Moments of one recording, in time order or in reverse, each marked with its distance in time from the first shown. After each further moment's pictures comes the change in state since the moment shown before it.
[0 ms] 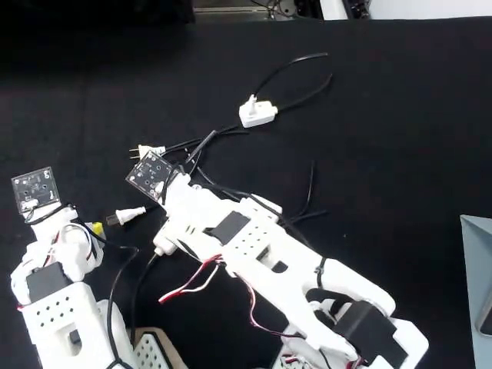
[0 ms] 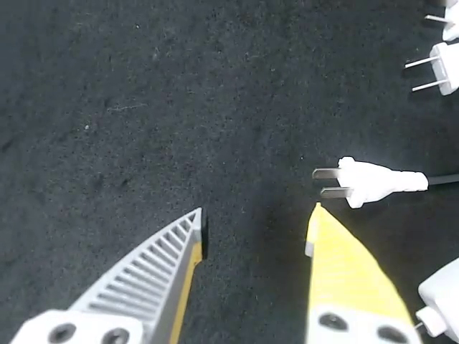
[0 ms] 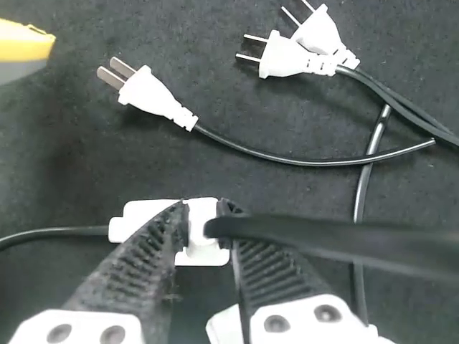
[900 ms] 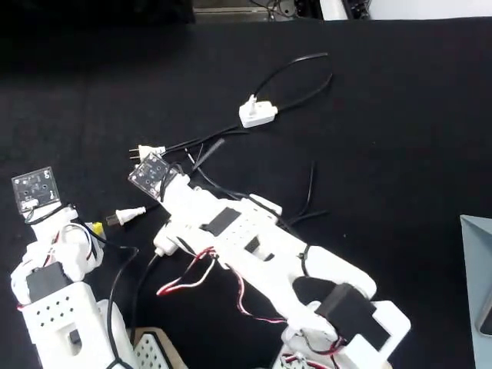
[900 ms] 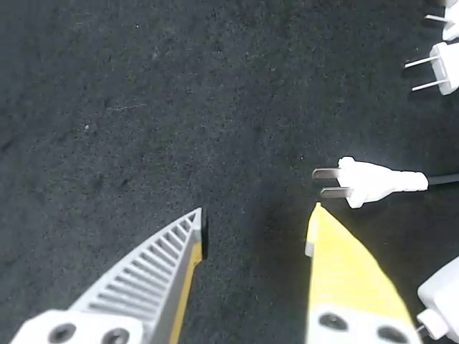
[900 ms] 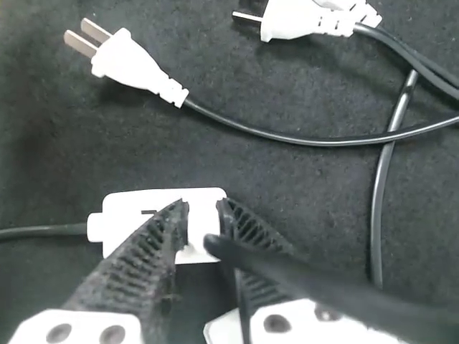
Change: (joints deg) left arm 0.0 0.0 0.0 0.0 0.0; right arm 0.7 10.2 -1.8 -1.5 -0.1
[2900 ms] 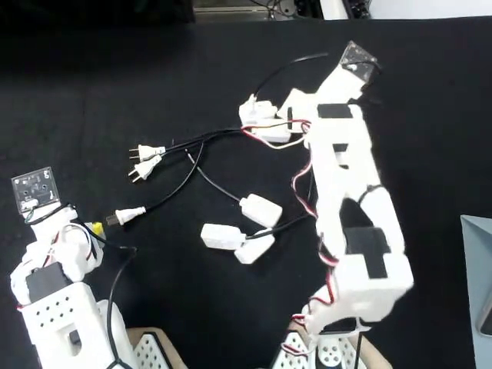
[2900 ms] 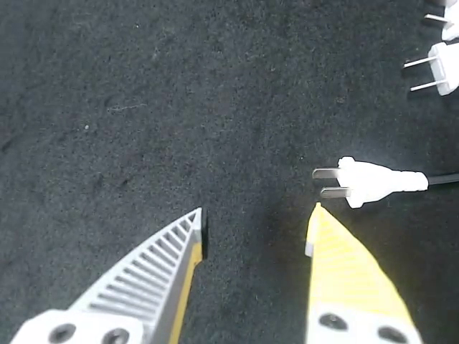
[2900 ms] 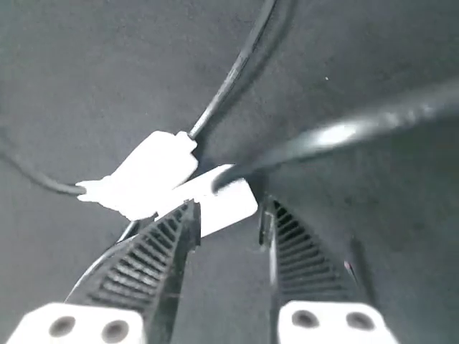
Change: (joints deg) left arm 0.0 0.0 0.0 0.0 0.0; right arm 43.1 16.2 -40.4 21.2 -46.2
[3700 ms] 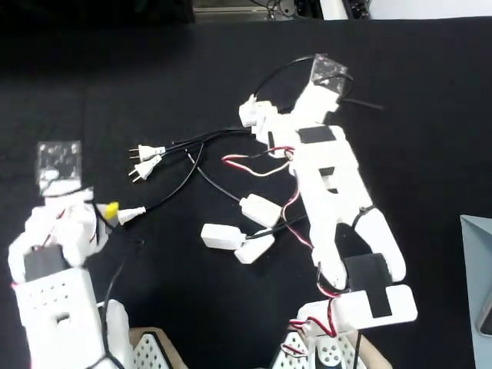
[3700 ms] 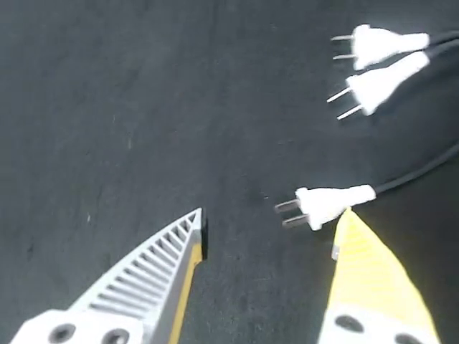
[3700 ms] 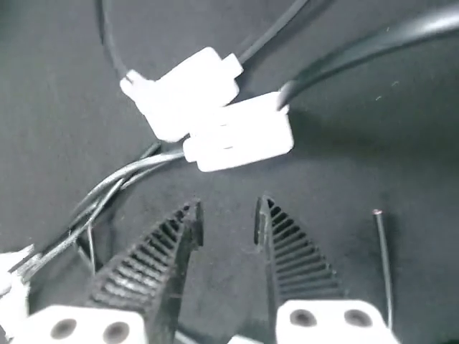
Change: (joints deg) left arm 8.2 7.6 -12.5 0.4 -9.8; right arm -5.9 -10.0 15.9 -6.5 6.3
